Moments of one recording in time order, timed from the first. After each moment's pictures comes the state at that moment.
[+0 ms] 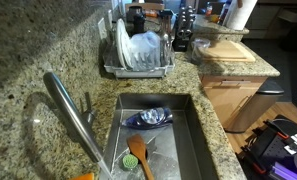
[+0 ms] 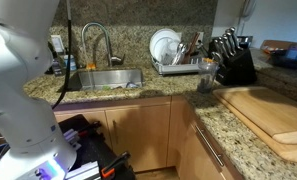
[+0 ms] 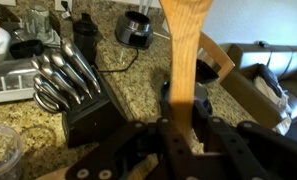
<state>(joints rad) -0.73 0.64 0.07 -1.03 1.14 2.15 1.33</state>
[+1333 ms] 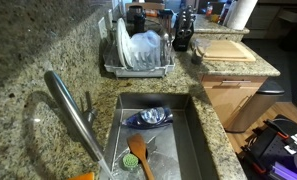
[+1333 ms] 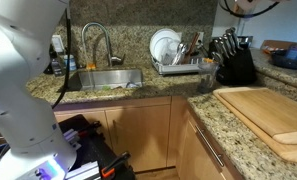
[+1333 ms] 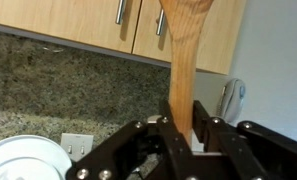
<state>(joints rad) -0.63 0.69 0.30 -1.09 1.72 2.02 1.04</state>
